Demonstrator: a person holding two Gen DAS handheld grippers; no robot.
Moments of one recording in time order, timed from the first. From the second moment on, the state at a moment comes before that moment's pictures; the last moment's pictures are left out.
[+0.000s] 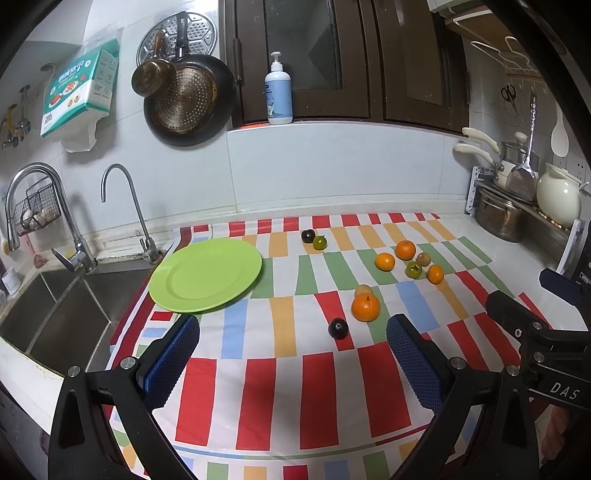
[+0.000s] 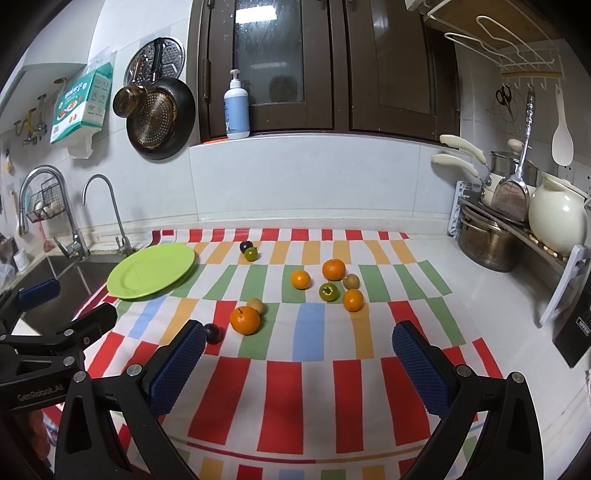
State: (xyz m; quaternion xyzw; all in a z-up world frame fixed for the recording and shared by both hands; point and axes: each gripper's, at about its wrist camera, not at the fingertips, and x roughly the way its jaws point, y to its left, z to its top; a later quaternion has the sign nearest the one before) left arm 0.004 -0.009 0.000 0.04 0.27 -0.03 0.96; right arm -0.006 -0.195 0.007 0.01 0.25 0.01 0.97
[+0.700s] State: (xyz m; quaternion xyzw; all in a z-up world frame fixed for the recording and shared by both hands) left arm 0.005 -0.009 0.000 0.04 0.27 -0.03 0.96; right arm -0.006 -0.193 0.004 0.01 0.25 0.02 0.97
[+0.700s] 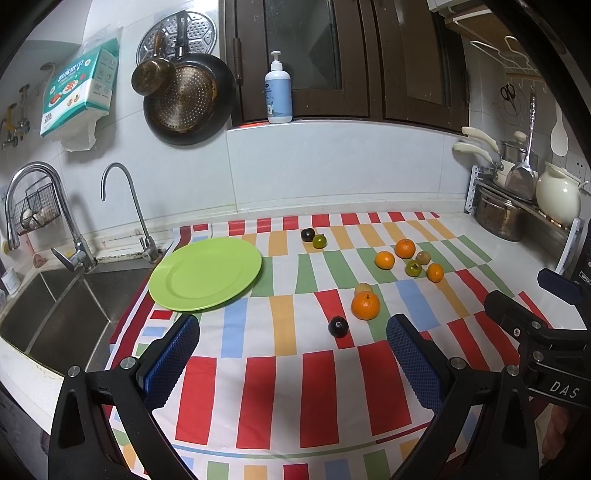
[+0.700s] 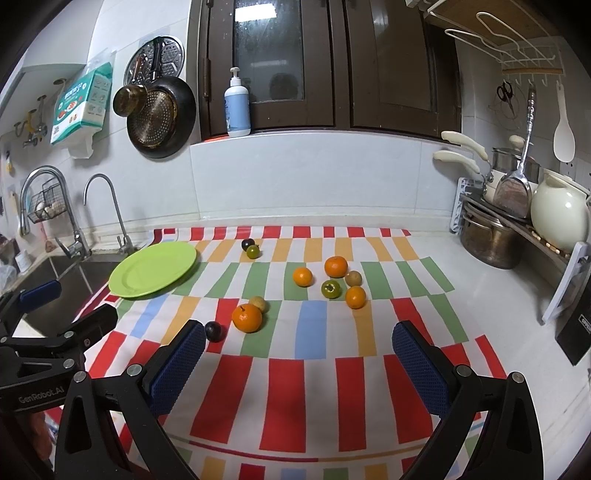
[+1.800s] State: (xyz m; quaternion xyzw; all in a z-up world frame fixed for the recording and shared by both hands) left arm 0.016 -0.011 -0.011 0.04 0.29 -0.05 0.96; right arm -0.001 -0.188 0.000 0.00 0.26 0.03 0.96
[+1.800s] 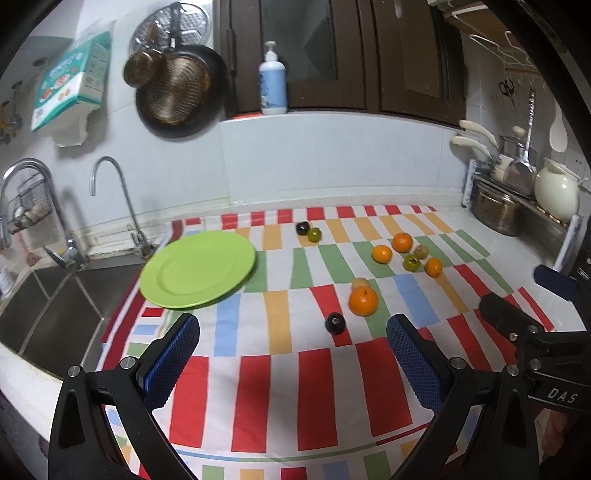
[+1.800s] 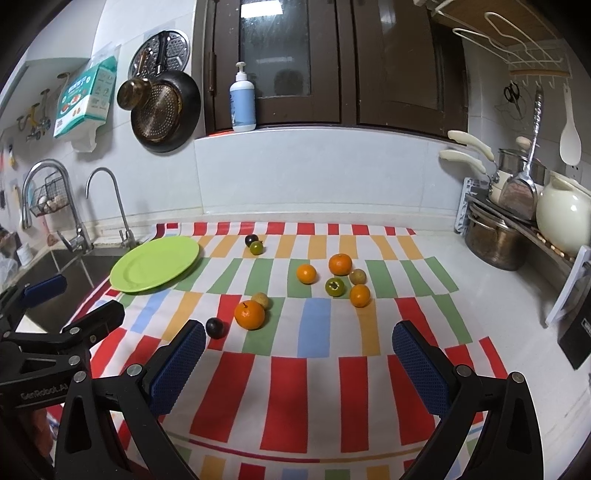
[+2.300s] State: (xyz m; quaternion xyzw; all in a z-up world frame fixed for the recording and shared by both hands) left arm 0.046 -0.027 -0.038 0.12 0.27 -0.13 0.95; right arm 0.050 -0.175 -0.018 -0.08 0.29 0.09 0.95
